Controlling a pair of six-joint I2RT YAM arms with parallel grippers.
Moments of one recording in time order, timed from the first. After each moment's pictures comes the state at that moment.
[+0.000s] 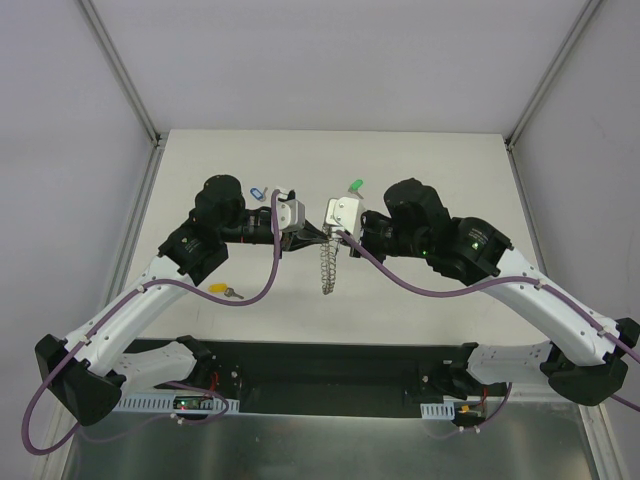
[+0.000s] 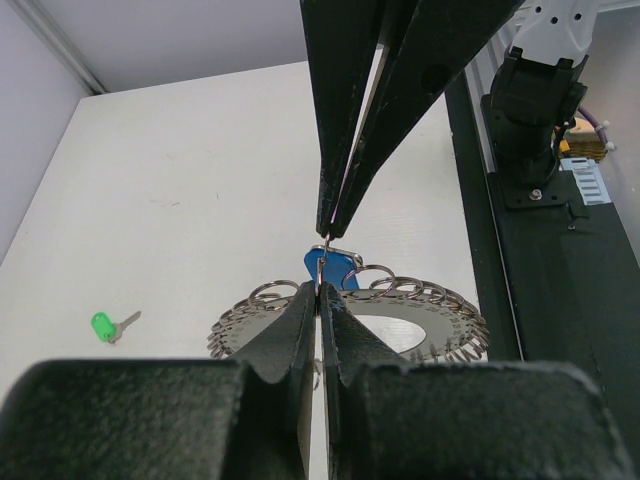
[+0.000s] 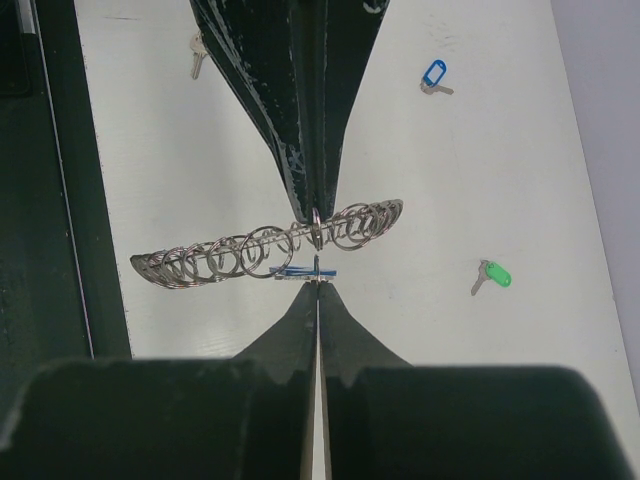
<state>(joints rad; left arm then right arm) -0.63 1.06 1.04 -0.19 0.89 0.34 0.98 1.20 1.45 -0.81 -0.16 -0.52</state>
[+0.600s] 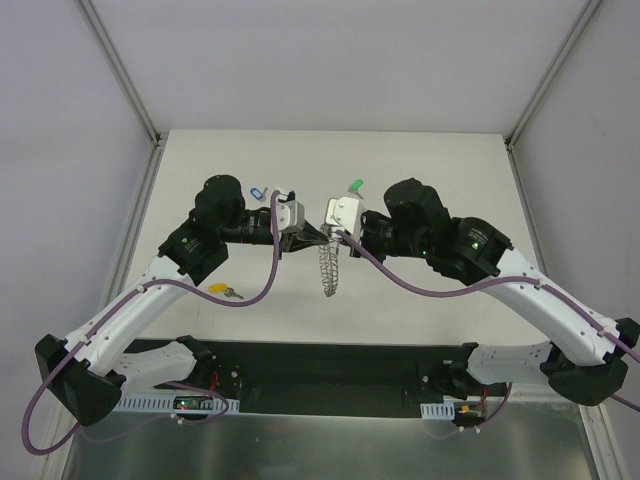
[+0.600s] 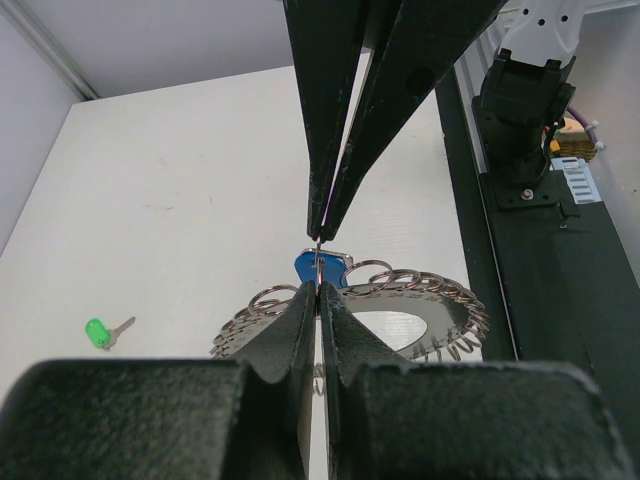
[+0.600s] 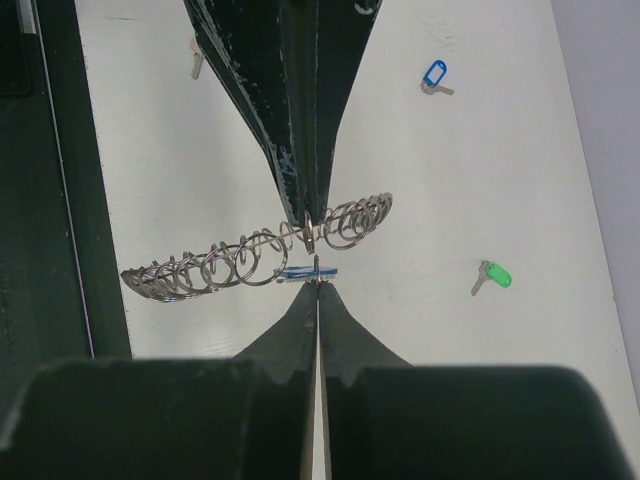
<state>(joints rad) -0.63 1.06 1.04 -0.19 0.91 0.34 0.98 1.20 1.45 -0.81 -0.16 -0.52</state>
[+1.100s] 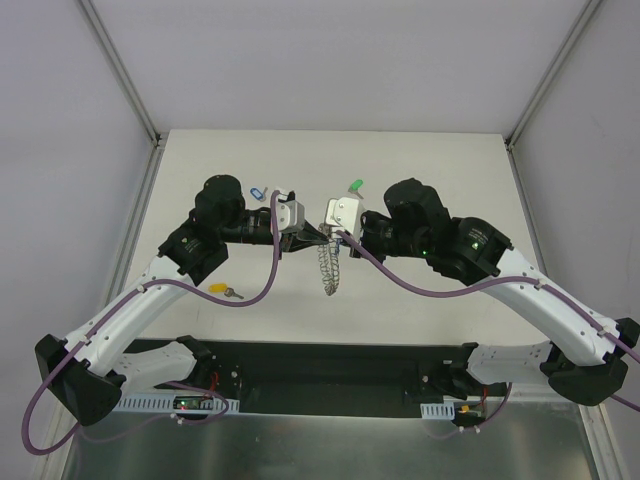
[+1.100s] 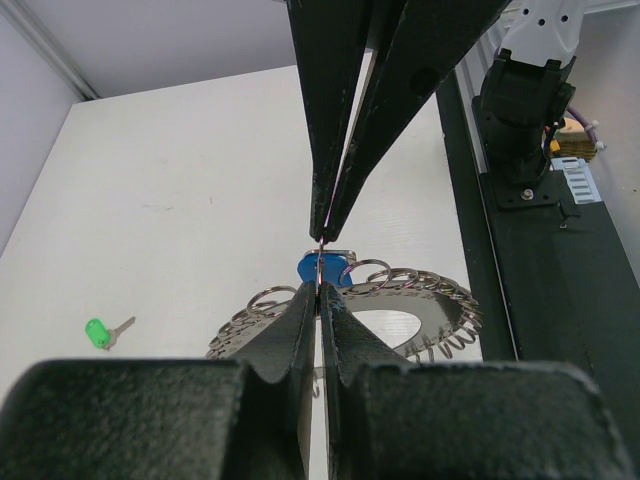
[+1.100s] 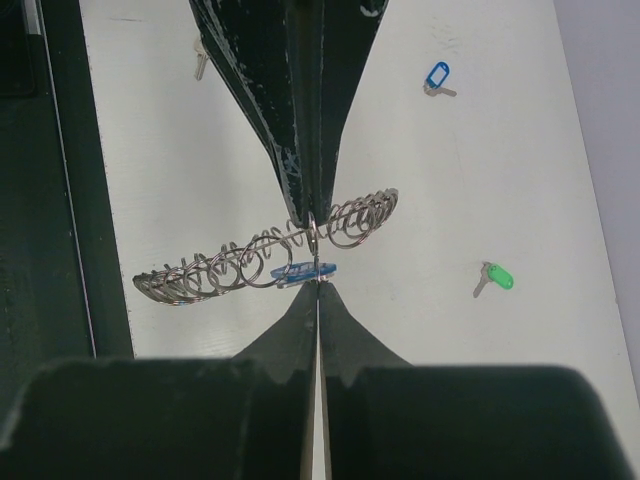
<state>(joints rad) -0.63 1.06 1.04 -0.19 0.91 0.34 0.98 1.20 1.45 -0.81 -0.17 -0.52</state>
